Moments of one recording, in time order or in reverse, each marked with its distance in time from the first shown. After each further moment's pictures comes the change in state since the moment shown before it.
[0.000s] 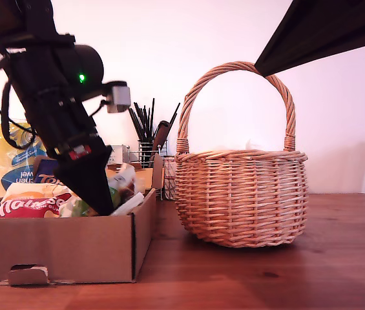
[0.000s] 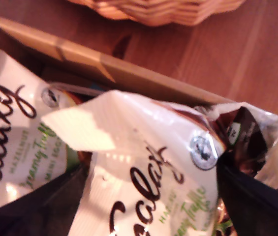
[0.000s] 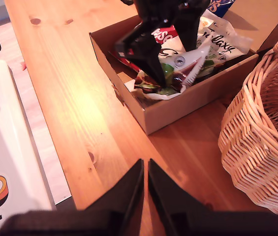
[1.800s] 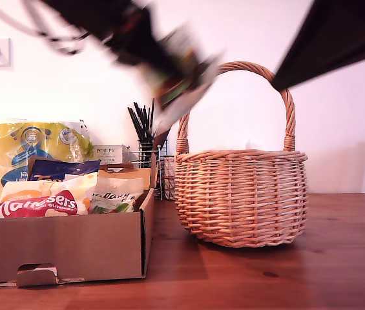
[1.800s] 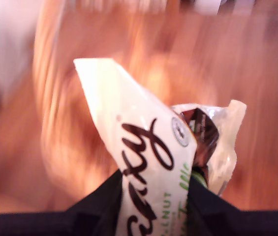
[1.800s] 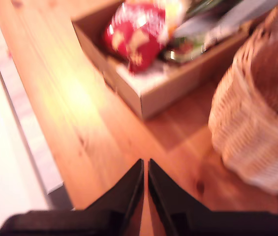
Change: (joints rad) left arm -0.145 -0.280 0.001 0.407 0.224 -0.200; right arm -0.004 -0.007 0.000 -0.080 0.053 0.000
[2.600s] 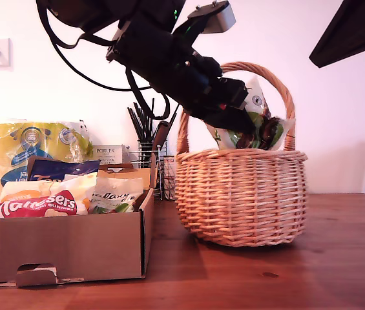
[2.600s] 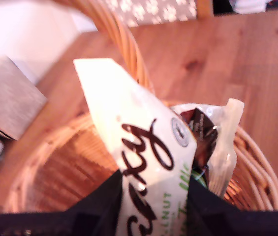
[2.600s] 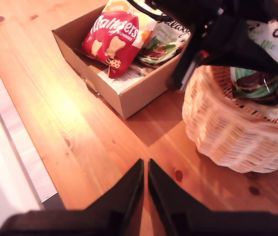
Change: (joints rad) left arm -0.175 0.297 0.005 0.382 -0.335 -0.043; right arm -0.088 -0.129 0.000 -0.067 0.000 0.000
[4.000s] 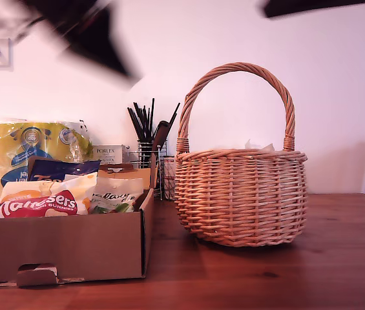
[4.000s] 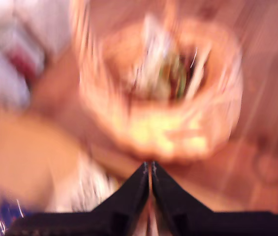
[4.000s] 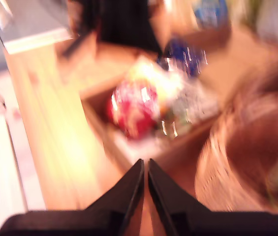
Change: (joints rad) left arm 0.249 -0.556 -0.309 -0.456 0.092 0.012; right arm 0.002 0.131 0.005 0.386 -0.149 0.055
